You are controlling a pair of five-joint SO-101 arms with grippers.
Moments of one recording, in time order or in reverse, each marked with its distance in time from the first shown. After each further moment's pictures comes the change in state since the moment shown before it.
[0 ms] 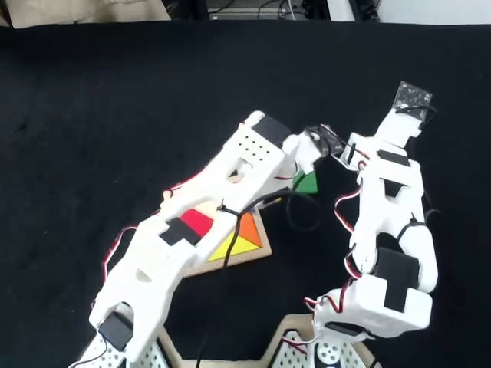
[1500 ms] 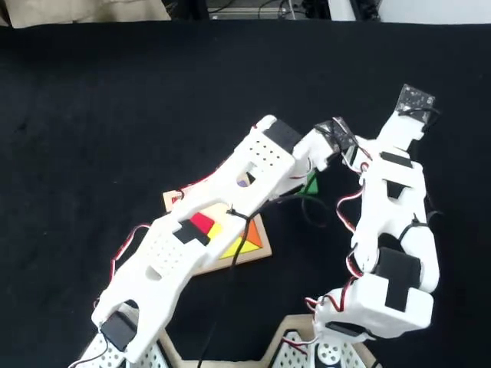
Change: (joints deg) left arm 4.3 4.8 -6.2 -5.7 2.3; right arm 0.2 0.0 0.1 0.0 0.3
